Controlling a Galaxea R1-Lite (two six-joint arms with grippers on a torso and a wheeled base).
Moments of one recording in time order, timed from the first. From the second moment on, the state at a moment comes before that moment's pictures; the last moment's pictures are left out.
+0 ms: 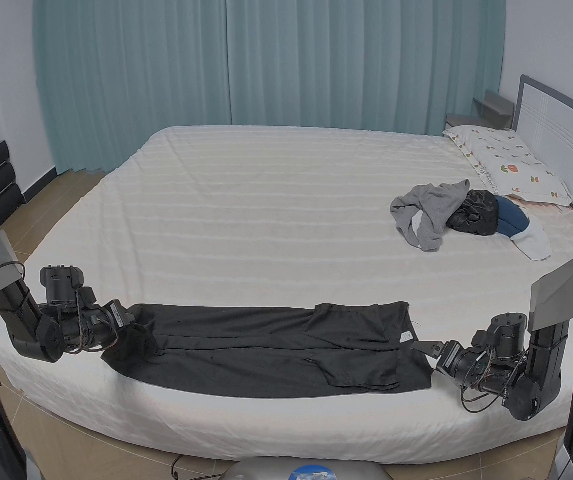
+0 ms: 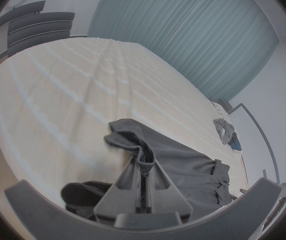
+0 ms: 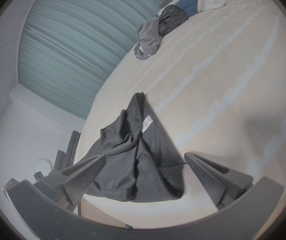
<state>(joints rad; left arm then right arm) 0.11 2.14 -0.63 -0.84 -0.30 -0.46 0.20 2.34 -0.25 -1.55 0.20 0.83</state>
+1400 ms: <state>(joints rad) -0.55 2.15 -1.14 -0.33 0.09 -0.49 0.20 2.33 -0.25 -1.55 0.20 0.83</state>
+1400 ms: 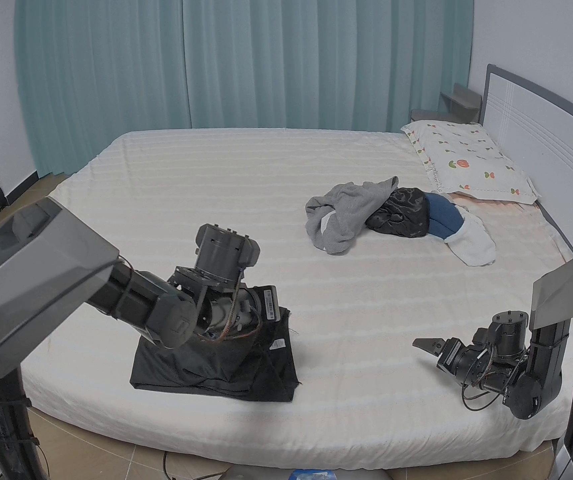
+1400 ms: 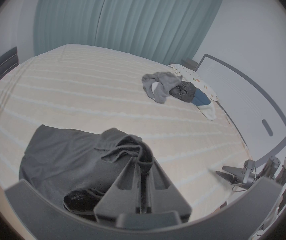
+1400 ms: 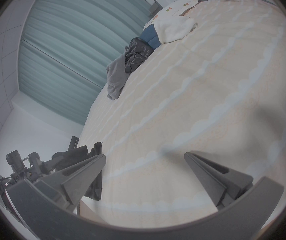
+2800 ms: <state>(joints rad) -0.40 2.00 -0.58 -0.81 -0.17 -0.87 0.21 2.33 -0.25 -1.55 0.20 0.83</state>
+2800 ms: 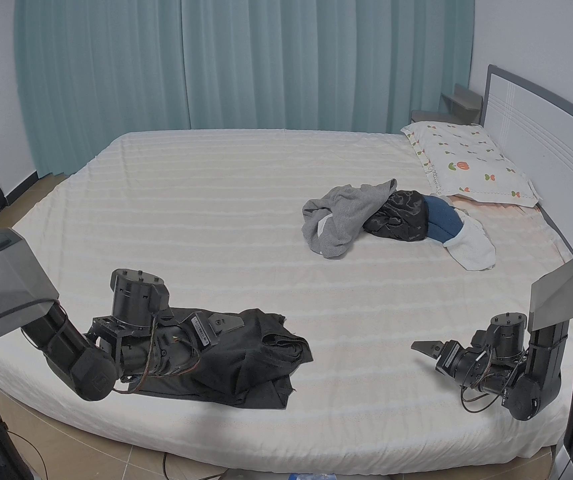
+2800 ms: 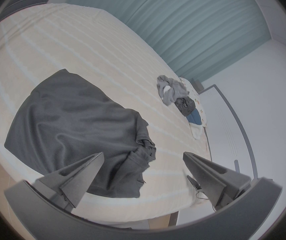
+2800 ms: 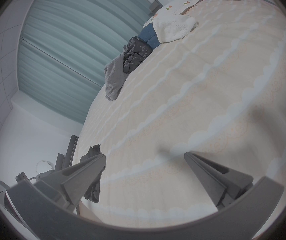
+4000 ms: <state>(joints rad) -0.29 2.15 -0.47 -1.00 -0.18 -0.88 0.21 2.35 -0.25 -1.55 0.20 0.83</state>
